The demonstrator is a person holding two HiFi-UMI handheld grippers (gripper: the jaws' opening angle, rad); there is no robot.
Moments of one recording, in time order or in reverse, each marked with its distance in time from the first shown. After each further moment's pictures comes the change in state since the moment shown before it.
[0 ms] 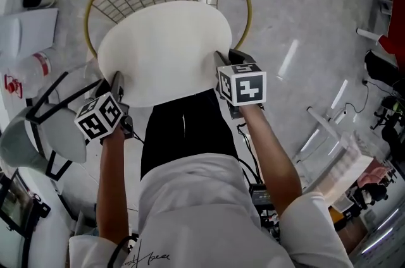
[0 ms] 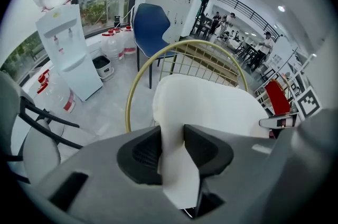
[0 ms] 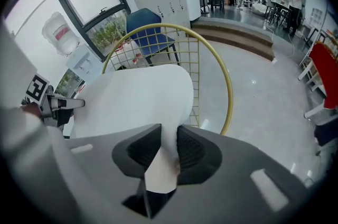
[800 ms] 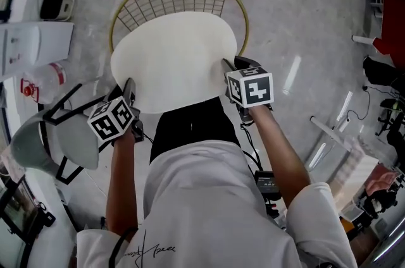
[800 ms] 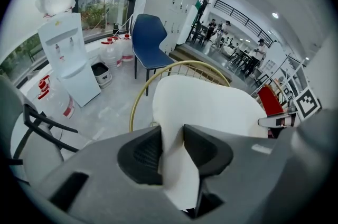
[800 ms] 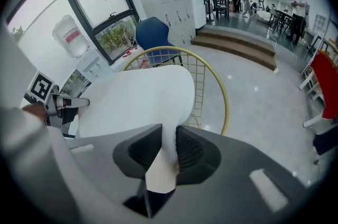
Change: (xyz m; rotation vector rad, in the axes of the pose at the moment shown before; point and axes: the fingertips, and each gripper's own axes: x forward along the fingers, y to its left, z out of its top) left arm -0.061 -0.018 0.026 0.006 -0.064 -0.053; right arm -0.071 0.024 0.025 -0.053 -0.046 0.023
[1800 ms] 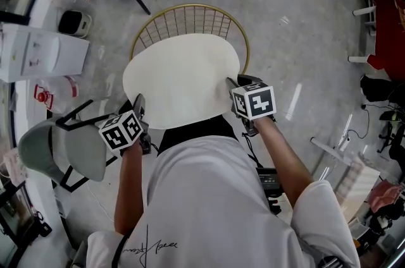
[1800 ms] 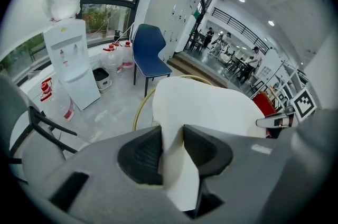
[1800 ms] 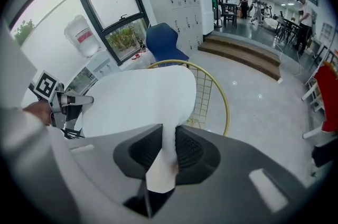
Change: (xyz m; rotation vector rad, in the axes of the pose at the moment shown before) left arm -0.057 0.001 0.018 -0.011 -0.067 -0.044; right arm -0.049 0.037 0.021 -0.073 -0.029 0.028
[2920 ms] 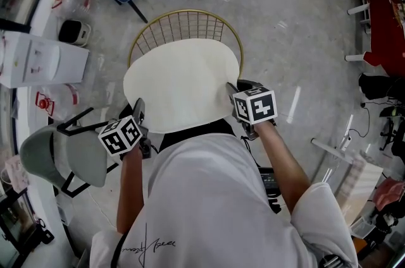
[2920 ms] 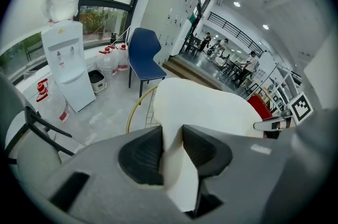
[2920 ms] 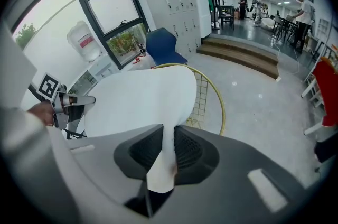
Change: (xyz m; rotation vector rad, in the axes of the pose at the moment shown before) left arm -0.016 -0.022 0.001 0.009 -0.035 -0.049; right arm -0.028 -0.003 -0.011 0.021 -0.038 0.012
